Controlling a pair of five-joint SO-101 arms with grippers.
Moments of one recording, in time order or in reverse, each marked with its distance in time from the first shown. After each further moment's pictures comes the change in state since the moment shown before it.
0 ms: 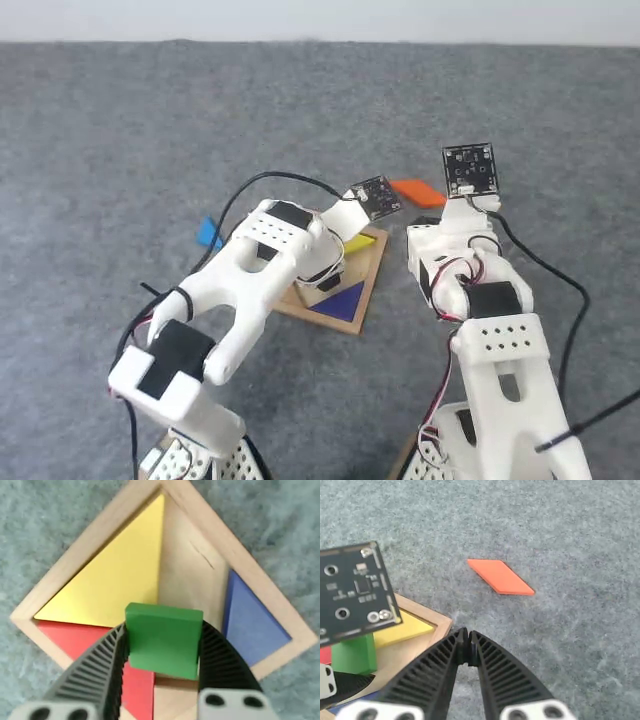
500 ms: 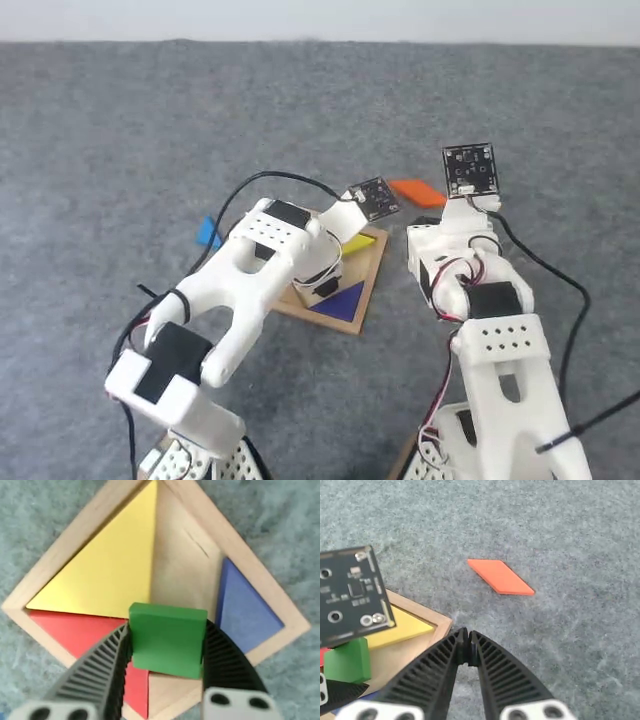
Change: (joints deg) left arm -0.4 -1.0 0.1 3.0 0.0; right arm 0.0 0.0 0.0 0.0 0.0
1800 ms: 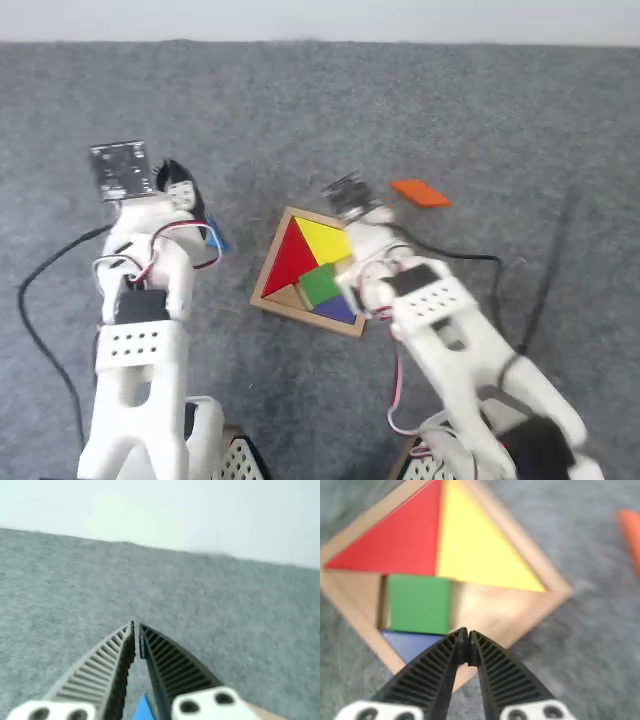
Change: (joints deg) left arm -31.2 -53.6 37.4 -42.7 38.5; right arm -19.6 23.6 -4.2 -0.5 8.4
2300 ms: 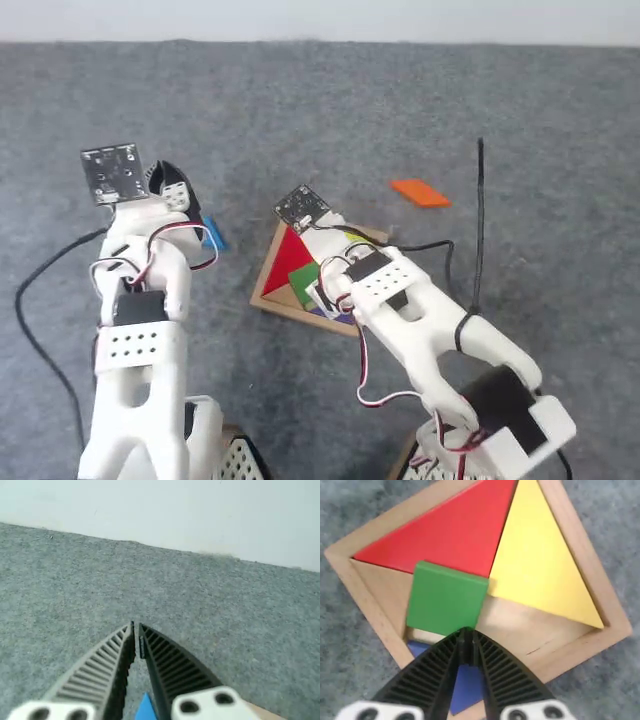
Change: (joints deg) left arm -1.0 -0.1 1.1 -1.1 0.8; right arm -7.1 16.7 -9.8 0.0 1.9
